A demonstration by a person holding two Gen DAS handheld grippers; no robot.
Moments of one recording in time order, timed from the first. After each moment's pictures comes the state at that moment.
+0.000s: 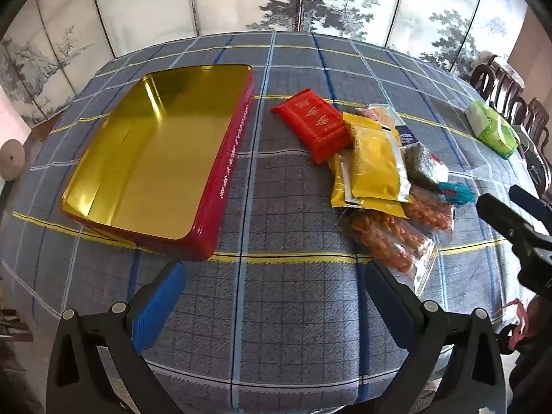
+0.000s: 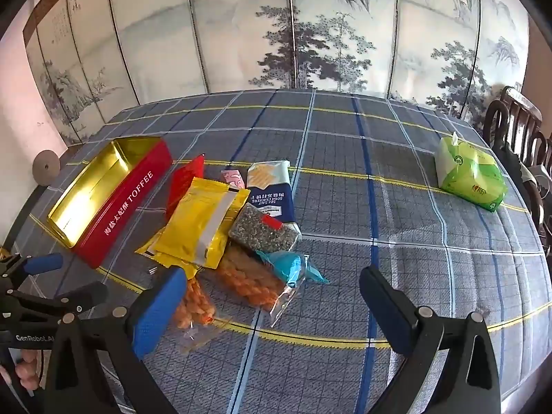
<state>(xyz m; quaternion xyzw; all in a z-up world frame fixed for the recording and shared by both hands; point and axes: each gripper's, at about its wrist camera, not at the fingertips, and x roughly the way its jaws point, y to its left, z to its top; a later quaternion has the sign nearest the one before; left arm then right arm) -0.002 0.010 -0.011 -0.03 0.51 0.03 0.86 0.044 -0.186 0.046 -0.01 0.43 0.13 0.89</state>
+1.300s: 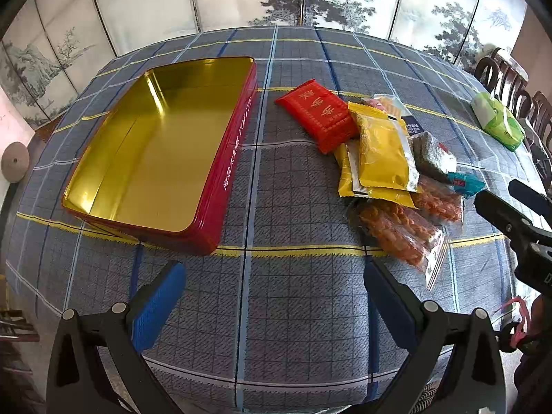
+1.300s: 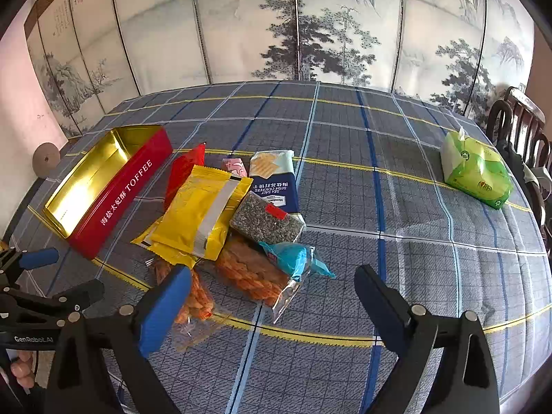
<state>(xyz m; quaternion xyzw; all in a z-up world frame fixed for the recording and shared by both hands) 0.000 0.012 -0.019 -0.02 0.52 0.04 0.85 0.048 -0.182 0.037 -0.02 0.45 0.14 0.88</state>
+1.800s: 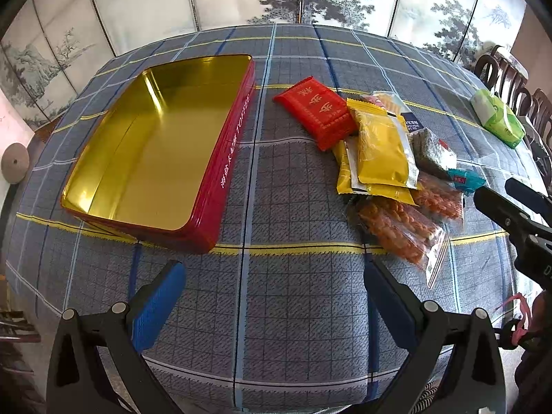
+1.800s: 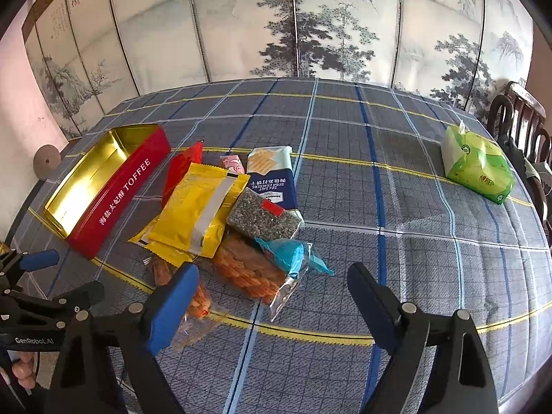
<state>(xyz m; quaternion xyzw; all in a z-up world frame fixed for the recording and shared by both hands) -0.001 0.011 -0.021 -0.02 0.52 0.04 0.85 0.050 -0.185 0.034 -0.01 0.45 0.14 0.88</state>
